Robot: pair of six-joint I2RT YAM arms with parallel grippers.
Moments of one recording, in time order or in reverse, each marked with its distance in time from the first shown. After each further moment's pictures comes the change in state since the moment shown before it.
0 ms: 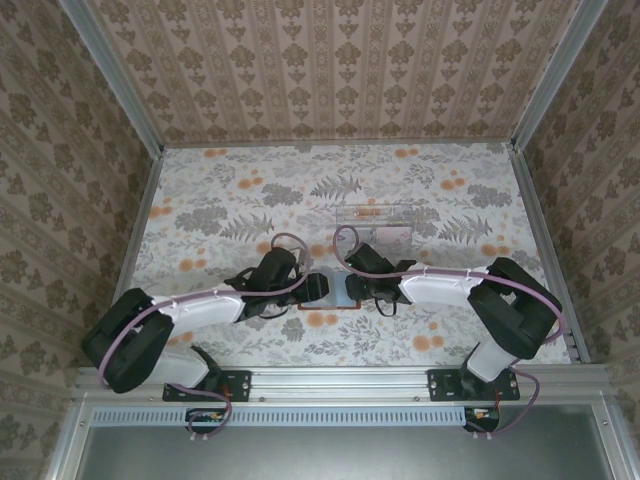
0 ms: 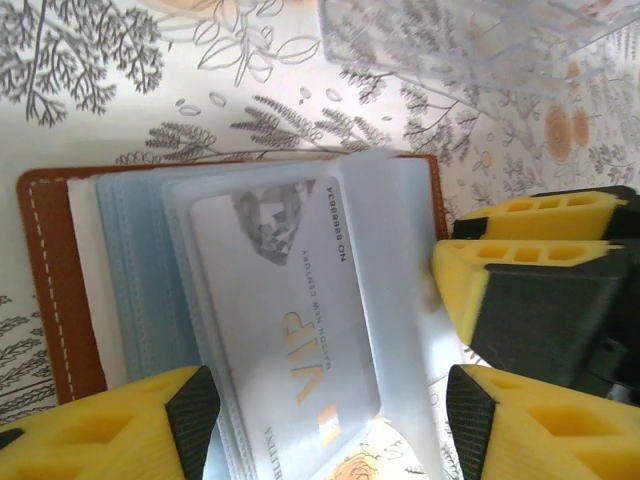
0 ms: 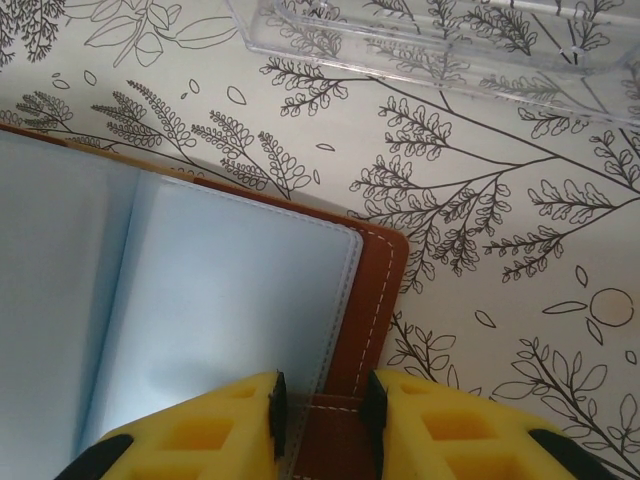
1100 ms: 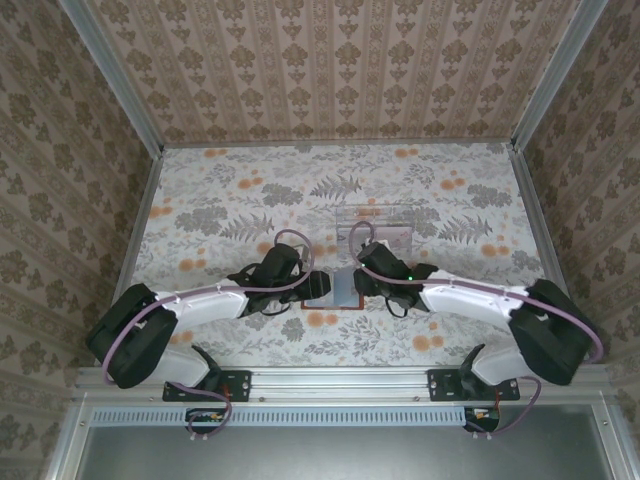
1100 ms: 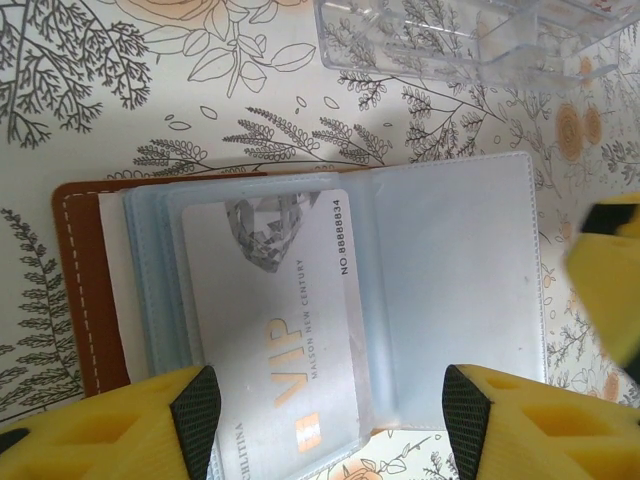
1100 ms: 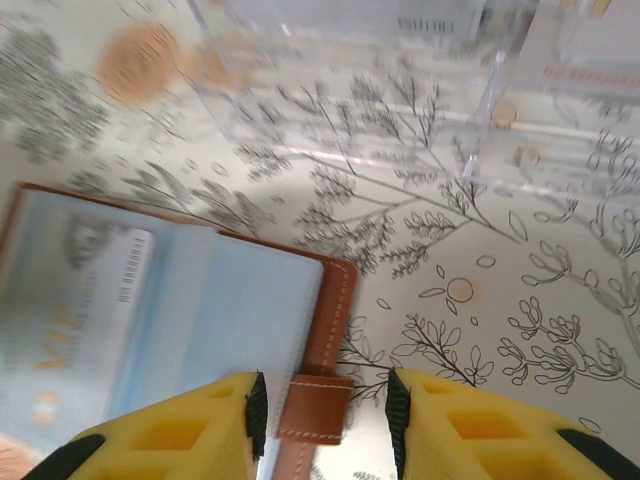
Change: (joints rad) left arm 0.000 0.054 0.037 -0.013 0.003 0.016; right arm 0.002 -0.241 -0.063 -0.041 0.108 0.021
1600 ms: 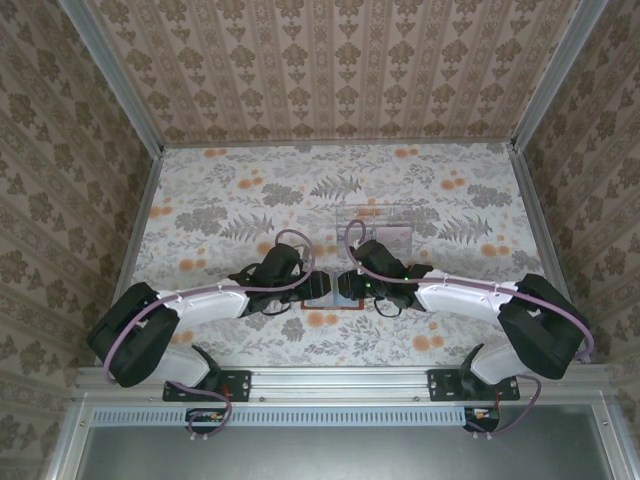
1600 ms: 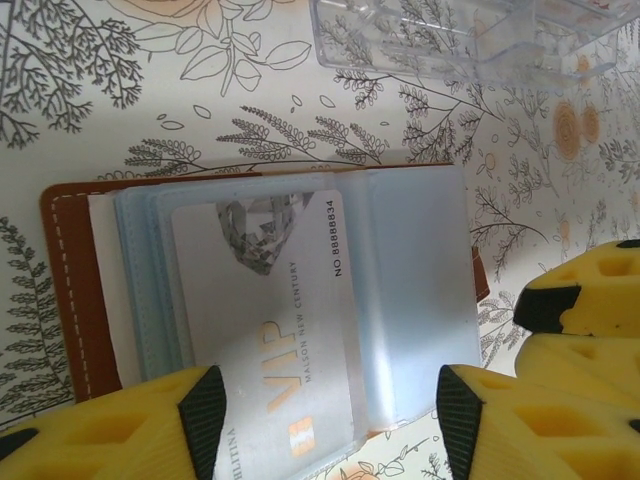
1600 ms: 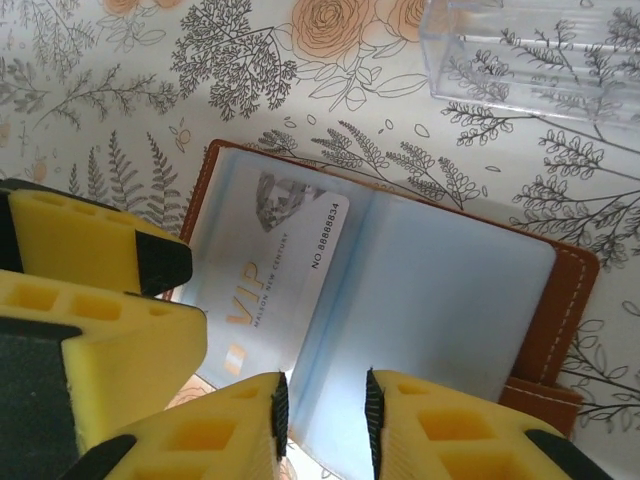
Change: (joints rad) left arm 0.000 0.013 0.000 0.017 0.008 -0.001; right arm 0.000 0.090 0.007 0.147 -0.284 0.047
